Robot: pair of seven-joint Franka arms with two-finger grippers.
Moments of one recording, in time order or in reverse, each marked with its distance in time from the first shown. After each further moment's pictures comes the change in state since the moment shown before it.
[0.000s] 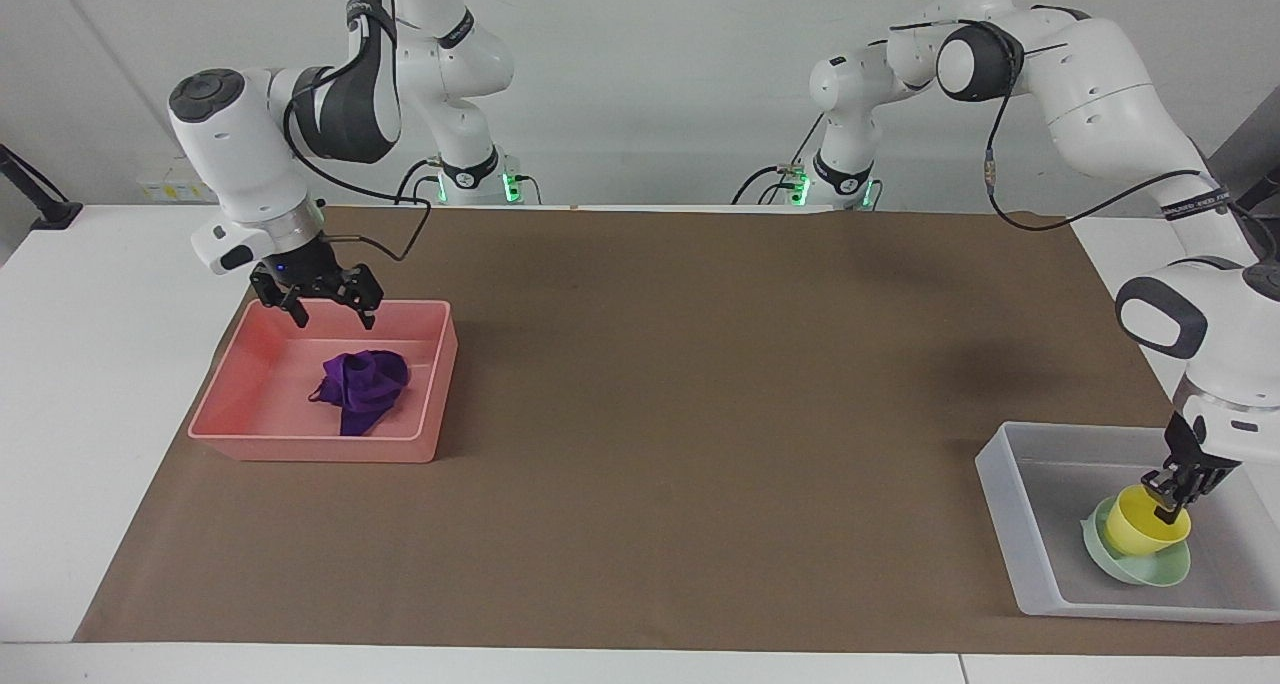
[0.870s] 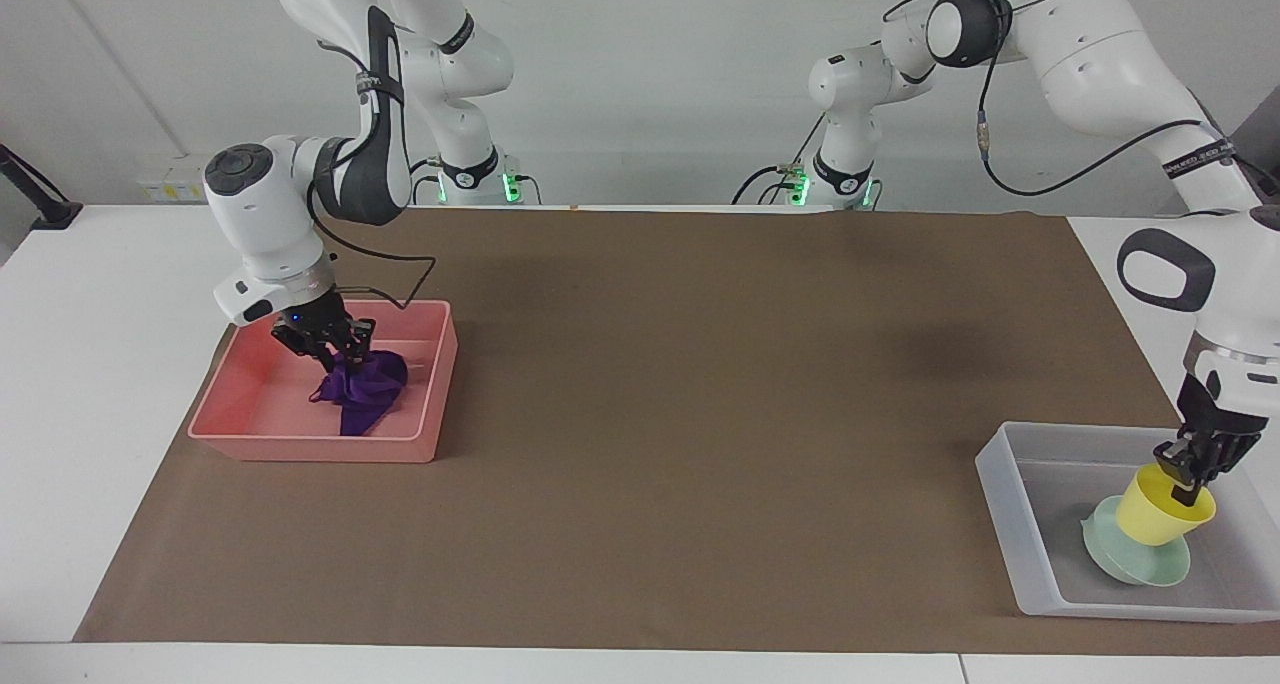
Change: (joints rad) left arm -0.028 -0.089 0.009 -0.014 -0.010 0.000 -0.002; right arm -0.001 0.125 -0.034 -0.122 -0.001 0.287 -0.065
